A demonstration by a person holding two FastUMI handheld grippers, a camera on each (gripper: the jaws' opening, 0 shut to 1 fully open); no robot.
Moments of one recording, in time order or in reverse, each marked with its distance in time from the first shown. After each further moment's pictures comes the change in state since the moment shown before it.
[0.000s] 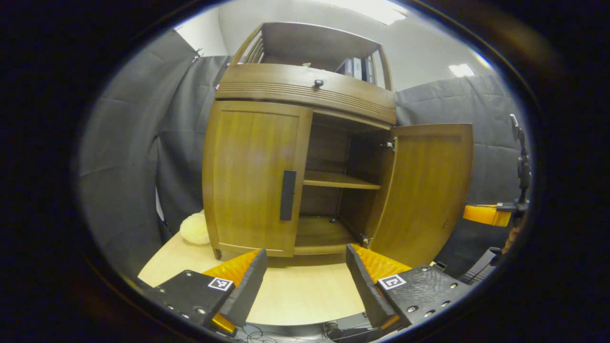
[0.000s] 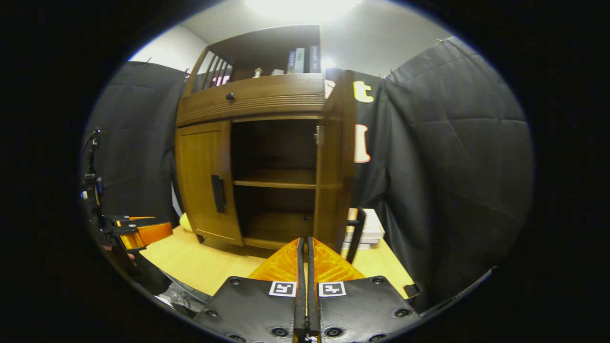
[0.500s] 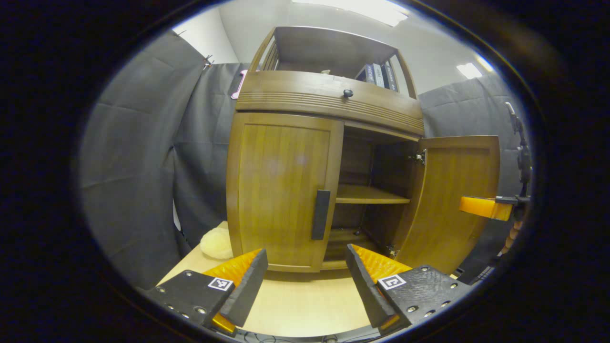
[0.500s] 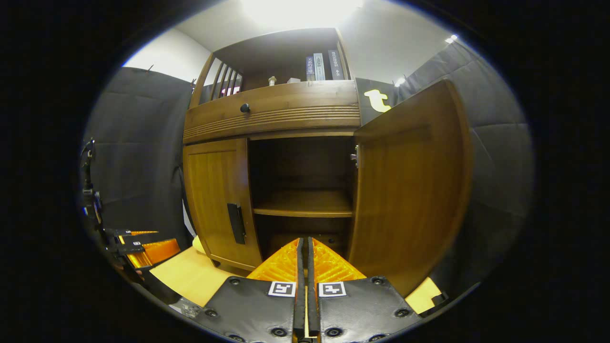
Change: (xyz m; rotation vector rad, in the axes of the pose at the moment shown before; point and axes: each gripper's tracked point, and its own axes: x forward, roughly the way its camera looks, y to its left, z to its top) left arm 0.029 0.049 0.040 0.027 -0.050 0.072; right arm 0.036 0.030 0.026 0.034 -0.090 0.049
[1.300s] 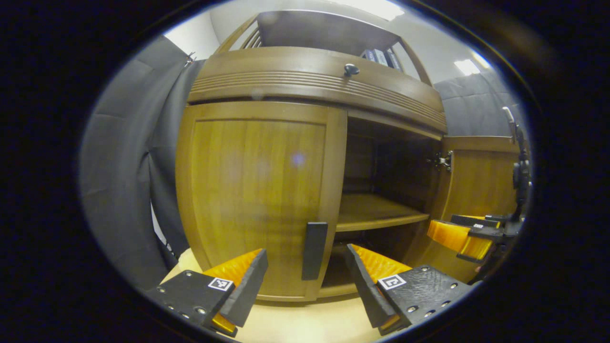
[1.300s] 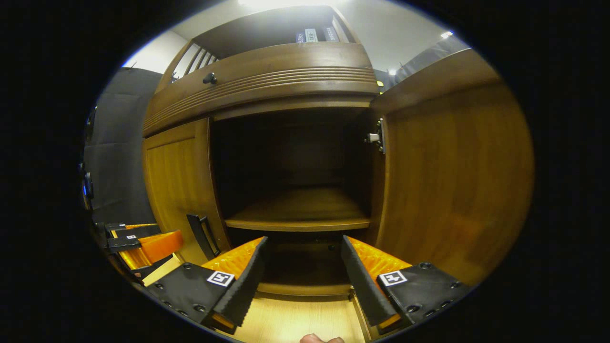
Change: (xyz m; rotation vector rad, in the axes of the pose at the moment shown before) left arm 0.163 -0.019 0.028 0.012 0.013 -0.021; right arm 0.036 -0.009 -0.010 0.009 0.047 -0.085
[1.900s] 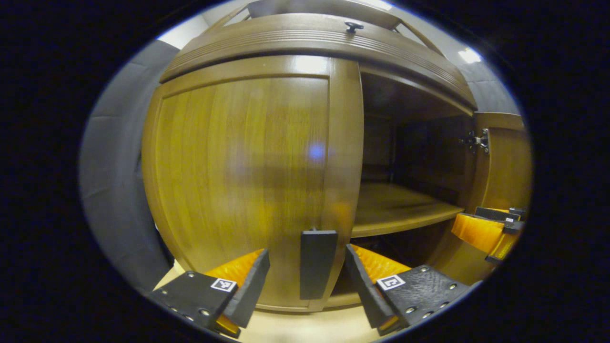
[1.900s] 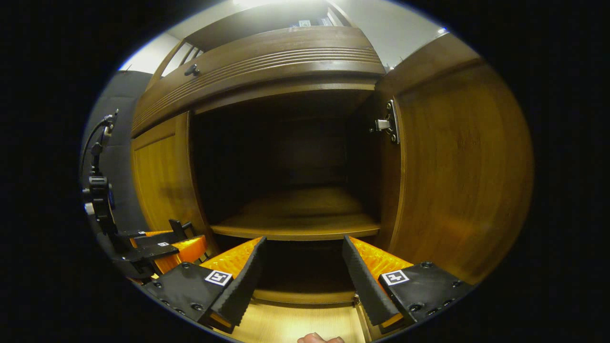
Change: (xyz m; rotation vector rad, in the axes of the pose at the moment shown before) left arm 0.077 -0.004 -0.034 0.028 0.084 0.077; right arm 0.011 0.002 -0.003 0.039 0.013 0.009
